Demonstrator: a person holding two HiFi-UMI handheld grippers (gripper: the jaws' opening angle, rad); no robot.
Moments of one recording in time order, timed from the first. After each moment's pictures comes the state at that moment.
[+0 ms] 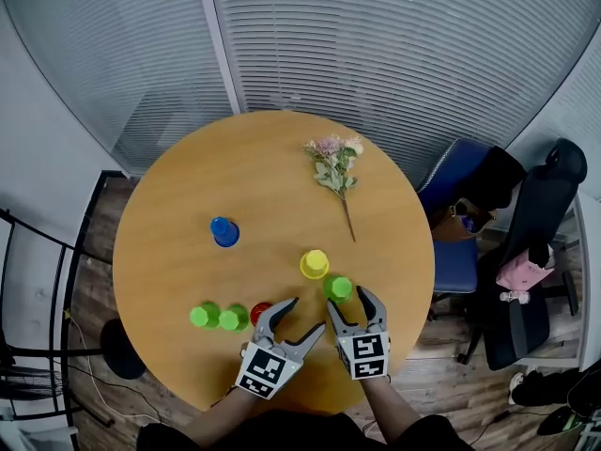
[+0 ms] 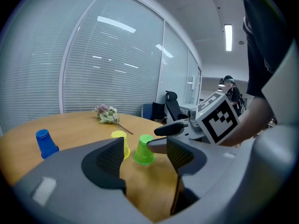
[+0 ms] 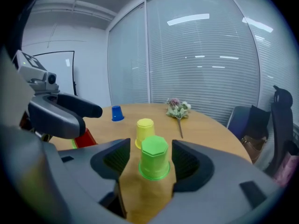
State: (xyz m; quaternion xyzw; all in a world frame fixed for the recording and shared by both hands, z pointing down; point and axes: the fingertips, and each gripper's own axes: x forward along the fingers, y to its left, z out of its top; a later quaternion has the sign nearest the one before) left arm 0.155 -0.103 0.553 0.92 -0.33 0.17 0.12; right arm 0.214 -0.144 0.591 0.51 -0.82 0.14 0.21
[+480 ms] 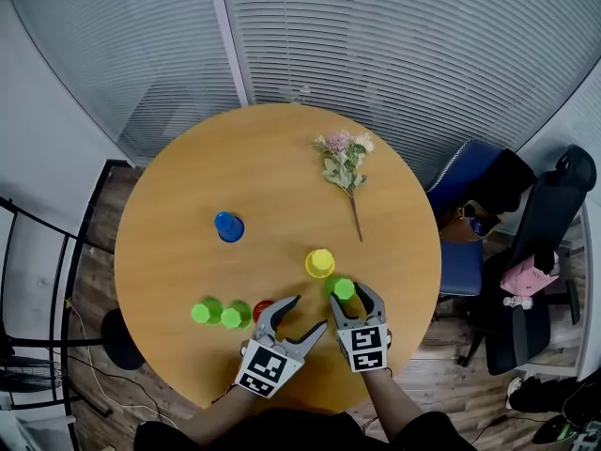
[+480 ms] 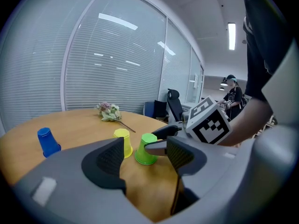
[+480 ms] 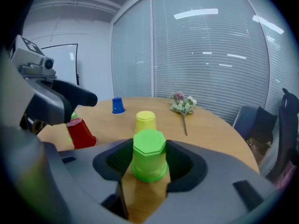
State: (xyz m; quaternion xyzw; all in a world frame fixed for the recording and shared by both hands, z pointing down) left arm 0.152 -0.111 0.559 0.91 -0.34 0.19 0.13; right arm 0.207 -0.161 0.616 0.48 -0.83 0.14 0.25
